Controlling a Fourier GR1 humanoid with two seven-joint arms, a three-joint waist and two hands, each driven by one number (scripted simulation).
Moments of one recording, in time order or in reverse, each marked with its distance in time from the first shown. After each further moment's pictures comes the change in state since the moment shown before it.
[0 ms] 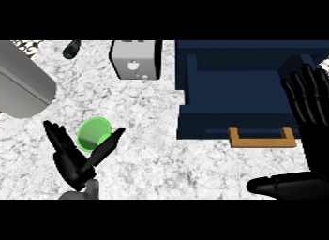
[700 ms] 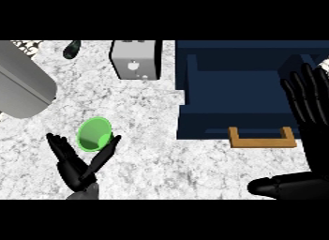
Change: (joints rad) left arm -0.021 0.001 0.058 0.254 0.300 -0.133 -0.336; right arm -0.007 0.002 -0.005 -0.003 -0.010 0.010 0.018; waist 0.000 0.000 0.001
